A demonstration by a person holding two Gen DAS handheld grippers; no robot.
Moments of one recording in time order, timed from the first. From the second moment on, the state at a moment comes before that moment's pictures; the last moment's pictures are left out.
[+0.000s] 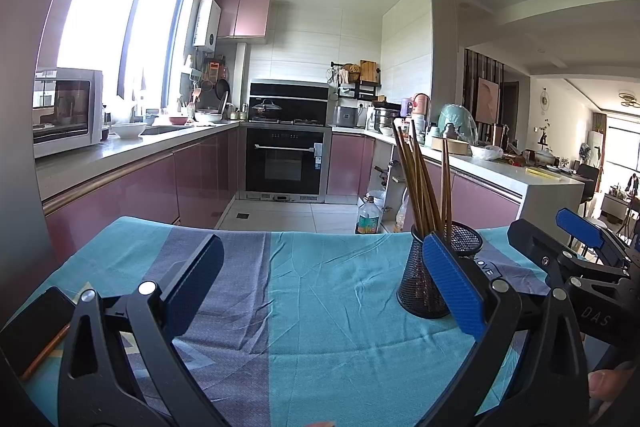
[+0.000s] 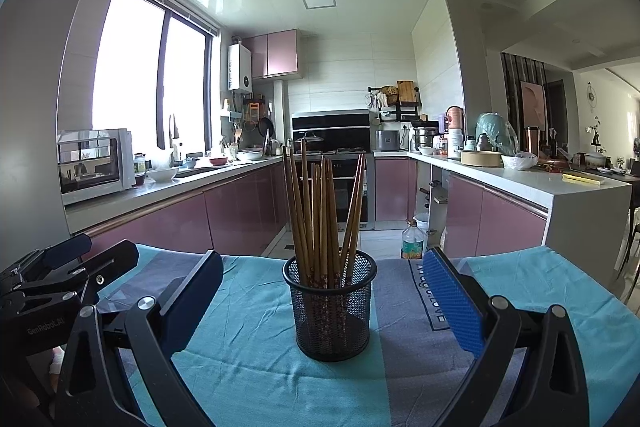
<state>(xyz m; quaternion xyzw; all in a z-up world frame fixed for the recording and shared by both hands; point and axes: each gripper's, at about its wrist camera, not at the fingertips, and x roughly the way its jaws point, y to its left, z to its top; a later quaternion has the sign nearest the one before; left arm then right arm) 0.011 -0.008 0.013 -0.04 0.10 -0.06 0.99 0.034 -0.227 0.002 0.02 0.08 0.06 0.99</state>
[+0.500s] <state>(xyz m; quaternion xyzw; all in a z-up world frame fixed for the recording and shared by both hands) 0.010 -0.007 0.012 -0.04 0.10 -0.06 0.99 0.035 -0.227 0.002 0.02 0.08 0.06 0.99</state>
